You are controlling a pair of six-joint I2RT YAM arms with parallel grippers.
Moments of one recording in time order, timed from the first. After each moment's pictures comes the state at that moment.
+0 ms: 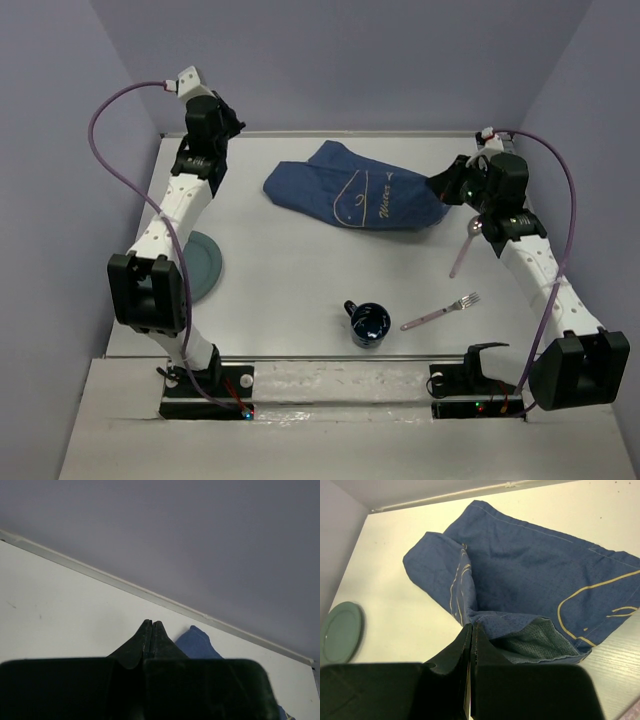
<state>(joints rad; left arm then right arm) -0.17 1.63 1.51 -0.01 -0.24 -0.52 0.09 1.19 1.02 -0.13 -0.34 0.38</state>
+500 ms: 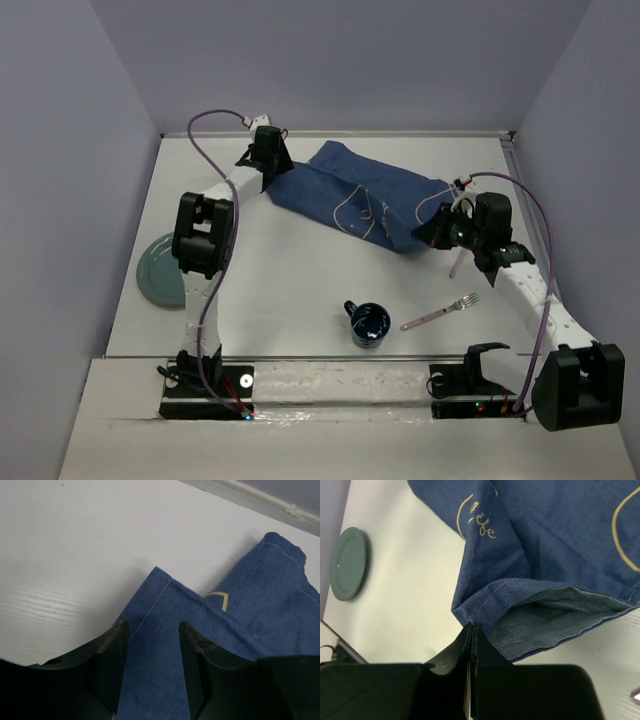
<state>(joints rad) -0.27 2.13 1.61 -0.05 -0.19 -0.52 0.10 1.10 0.74 -0.17 -0.52 0.37</state>
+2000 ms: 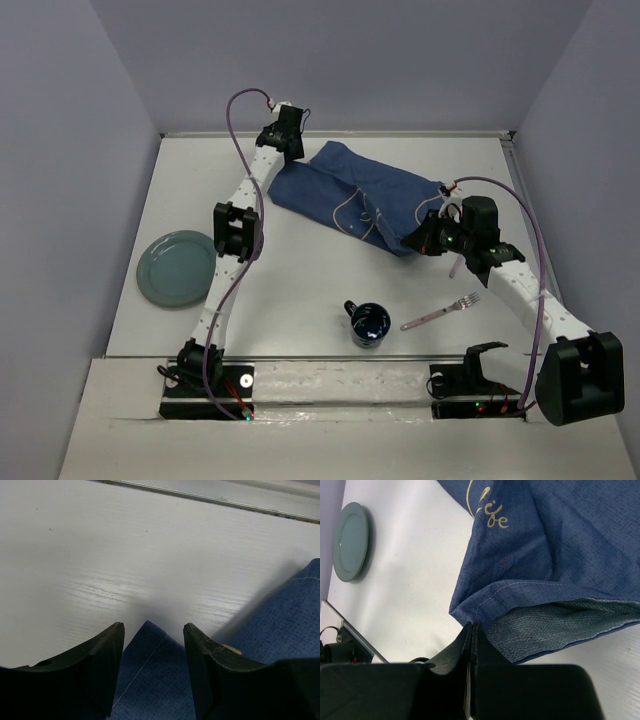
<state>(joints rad) -0.32 2.78 2.81 -0.80 -0.33 -0.37 0.18 1.12 0.71 -0.16 -0.53 0.39</state>
